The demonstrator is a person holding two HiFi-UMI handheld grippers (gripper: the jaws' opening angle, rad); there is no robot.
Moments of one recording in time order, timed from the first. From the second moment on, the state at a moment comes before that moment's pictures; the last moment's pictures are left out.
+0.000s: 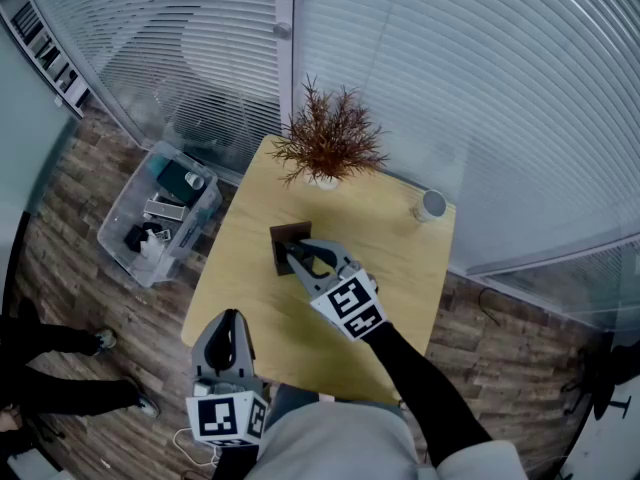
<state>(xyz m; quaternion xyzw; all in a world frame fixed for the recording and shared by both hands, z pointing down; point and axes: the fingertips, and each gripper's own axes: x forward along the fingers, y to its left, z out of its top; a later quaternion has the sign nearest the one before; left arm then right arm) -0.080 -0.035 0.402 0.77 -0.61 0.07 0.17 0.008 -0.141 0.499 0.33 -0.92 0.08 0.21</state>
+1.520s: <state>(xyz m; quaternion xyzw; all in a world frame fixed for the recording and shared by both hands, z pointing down) -0.076 -0.035 0.405 0.77 -0.60 0.07 0.18 0.009 -0.144 0.483 0.33 -0.92 0.07 0.19</state>
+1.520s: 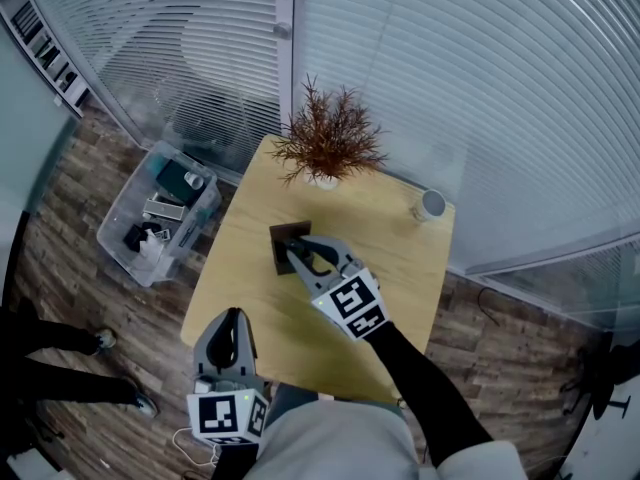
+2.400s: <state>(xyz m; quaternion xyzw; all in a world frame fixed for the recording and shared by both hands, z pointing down) -0.076 -0.033 0.405 0.77 -0.61 0.07 0.18 0.010 -0.145 0.478 0.34 -0.92 0.07 0.19</state>
